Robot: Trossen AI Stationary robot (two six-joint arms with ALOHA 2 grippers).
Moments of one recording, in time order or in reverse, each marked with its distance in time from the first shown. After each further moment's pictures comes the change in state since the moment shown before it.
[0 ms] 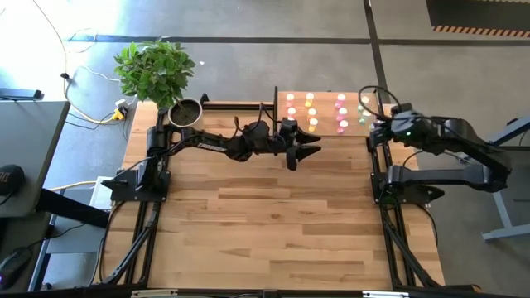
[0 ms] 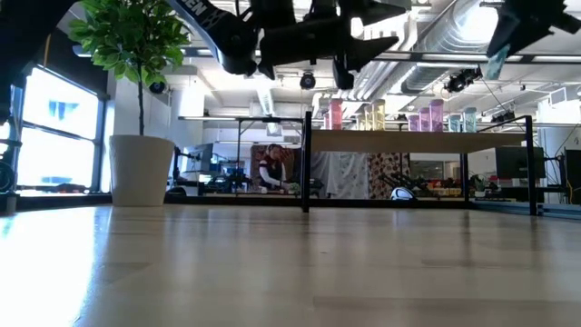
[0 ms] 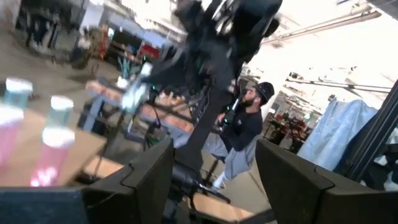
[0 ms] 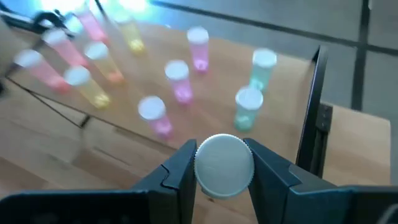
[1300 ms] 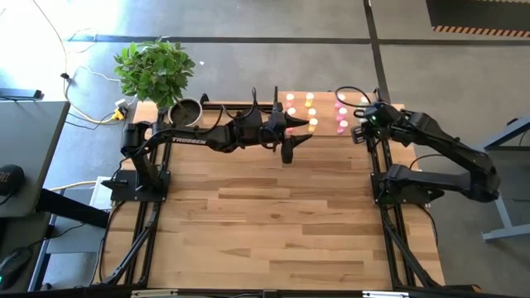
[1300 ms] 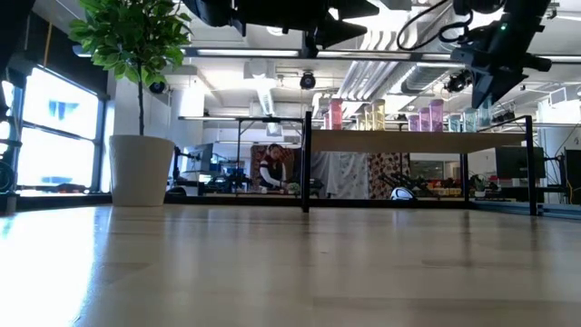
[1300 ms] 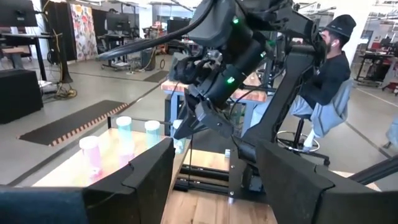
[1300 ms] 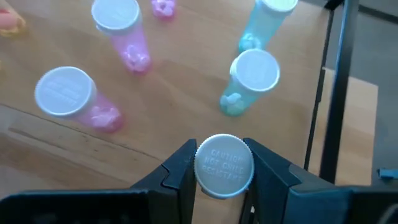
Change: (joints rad) left arm 0.007 -0.235 0.000 -0.434 -0.198 0.417; right arm -0.352 0.154 -0.191 0.188 -0.180 -0.222
